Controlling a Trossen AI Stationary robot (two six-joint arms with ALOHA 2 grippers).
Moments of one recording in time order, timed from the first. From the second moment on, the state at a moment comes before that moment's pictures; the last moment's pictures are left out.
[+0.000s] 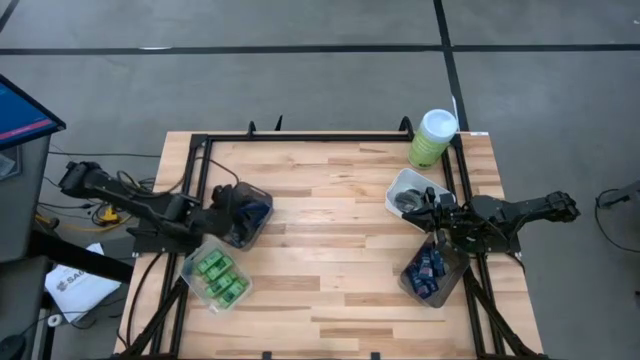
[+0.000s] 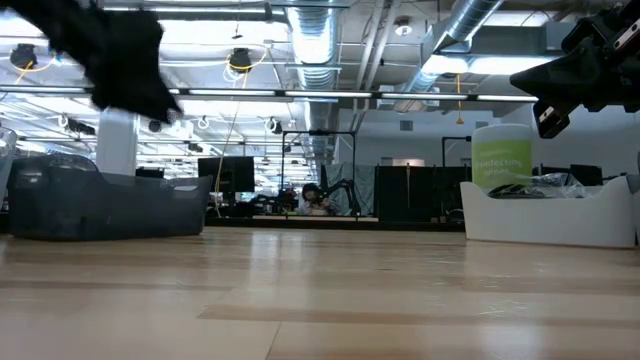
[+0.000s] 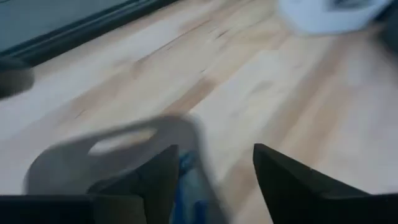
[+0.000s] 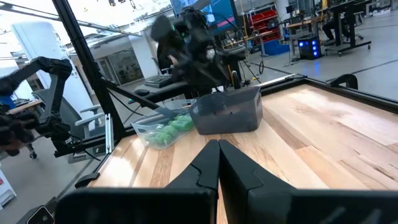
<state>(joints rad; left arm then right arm) -0.28 0.84 0.50 -0.51 -0.74 -0.79 0.19 0.03 0.01 0.05 0.24 0.29</state>
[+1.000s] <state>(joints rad) -0.36 0.01 0.55 -0.29 -0.22 -0.14 0.19 0.03 0.01 0.05 0.24 0.29</state>
